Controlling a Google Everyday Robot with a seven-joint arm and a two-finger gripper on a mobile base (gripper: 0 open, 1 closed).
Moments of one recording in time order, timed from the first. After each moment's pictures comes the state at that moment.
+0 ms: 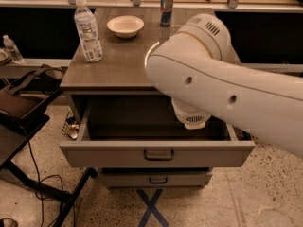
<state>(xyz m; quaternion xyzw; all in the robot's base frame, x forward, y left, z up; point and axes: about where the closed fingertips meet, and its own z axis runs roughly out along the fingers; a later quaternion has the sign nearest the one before) 0.477 -0.115 0.814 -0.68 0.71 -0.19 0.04</state>
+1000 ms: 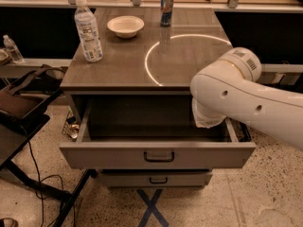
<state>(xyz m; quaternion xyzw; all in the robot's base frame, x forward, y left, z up) 0.539 -0.159 0.750 -0.70 0.68 -0.17 0.12</state>
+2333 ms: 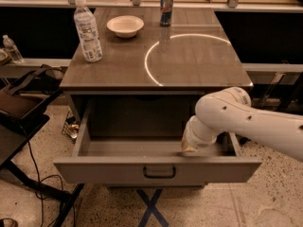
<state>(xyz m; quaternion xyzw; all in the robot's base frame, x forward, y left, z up) 0.524 -0.127 0.628 -0.70 0.70 -0.01 0.15</state>
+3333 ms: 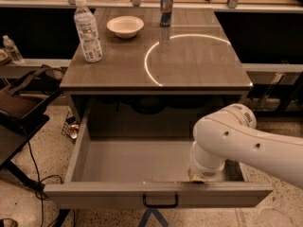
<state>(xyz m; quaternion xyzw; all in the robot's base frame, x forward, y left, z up) 0.420 -0.135 0.628 -0.70 0.71 0.00 0.06</state>
